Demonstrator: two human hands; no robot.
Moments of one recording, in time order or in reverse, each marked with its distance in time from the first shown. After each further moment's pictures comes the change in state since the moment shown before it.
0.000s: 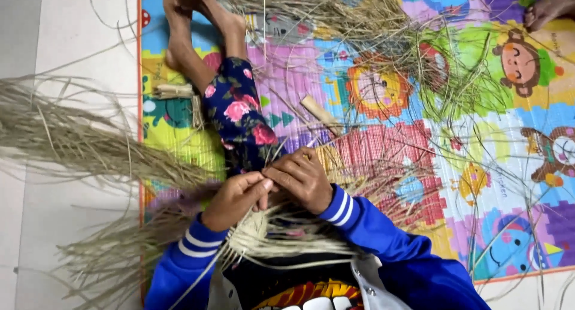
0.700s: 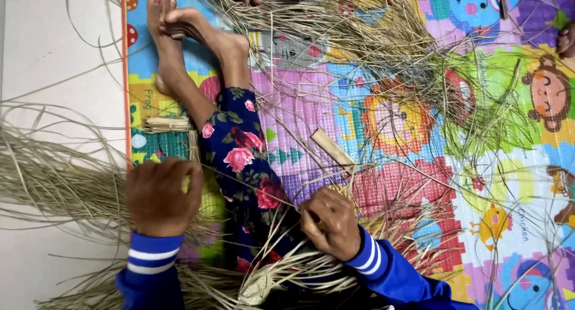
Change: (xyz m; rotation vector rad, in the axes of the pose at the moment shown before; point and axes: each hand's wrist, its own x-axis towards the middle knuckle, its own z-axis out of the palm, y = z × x) left_hand 0.077 0.019 -0.138 1.678 0.731 0.318; right_hand -0.013 0.065 0.018 0.158 -0.195 0.466
